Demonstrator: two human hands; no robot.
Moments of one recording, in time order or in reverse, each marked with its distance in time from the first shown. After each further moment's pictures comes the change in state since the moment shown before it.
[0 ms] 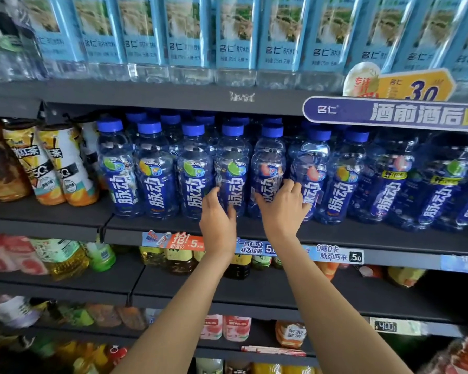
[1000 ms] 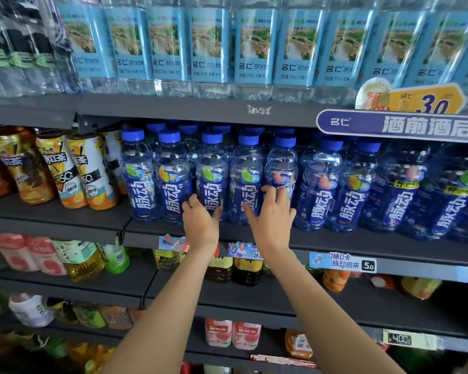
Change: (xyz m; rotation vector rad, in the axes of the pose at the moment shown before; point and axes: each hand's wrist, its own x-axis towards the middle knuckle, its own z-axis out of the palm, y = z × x) left_hand 0.034 -0.027 -0.037 0.130 0.005 -0.192; right_hand -0.033 -0.032 0.000 0.139 -0.053 -0.222
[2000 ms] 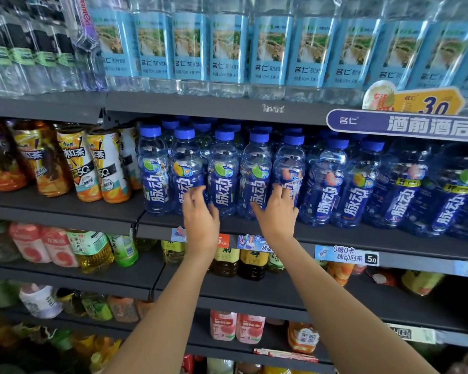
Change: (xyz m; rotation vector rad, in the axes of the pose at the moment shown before) left_hand -0.015 -0.018 -0.026 -0.035 0.126 0.249; right_hand -0.001 -0.009 -0.001 -0.044 -0.157 0.102
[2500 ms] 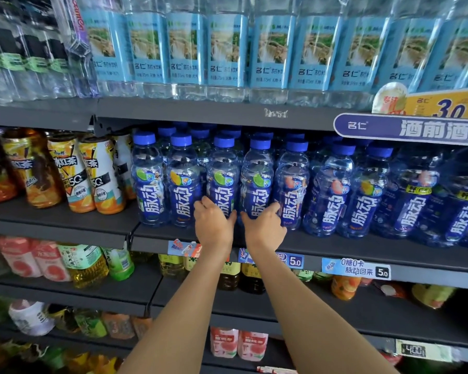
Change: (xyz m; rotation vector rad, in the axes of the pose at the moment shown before) left_hand 0.022 0.015 0.033 0.211 -0.188 -0.187; right_hand 0.009 -0.017 0.039 0.143 0.027 0.270
